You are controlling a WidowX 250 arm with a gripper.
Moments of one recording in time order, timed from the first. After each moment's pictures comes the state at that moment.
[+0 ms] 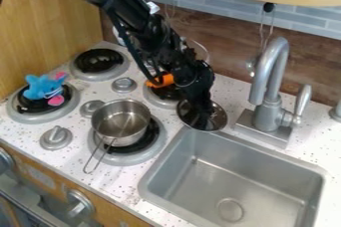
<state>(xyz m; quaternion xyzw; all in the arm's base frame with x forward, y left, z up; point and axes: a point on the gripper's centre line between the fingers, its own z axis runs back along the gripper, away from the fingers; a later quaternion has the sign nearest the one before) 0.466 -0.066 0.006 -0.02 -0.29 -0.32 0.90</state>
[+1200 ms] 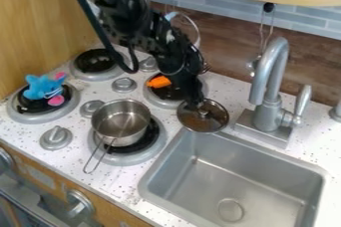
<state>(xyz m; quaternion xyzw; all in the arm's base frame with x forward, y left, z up) 0.427 -0.044 0.061 0.07 -0.34 -0.32 0.88</state>
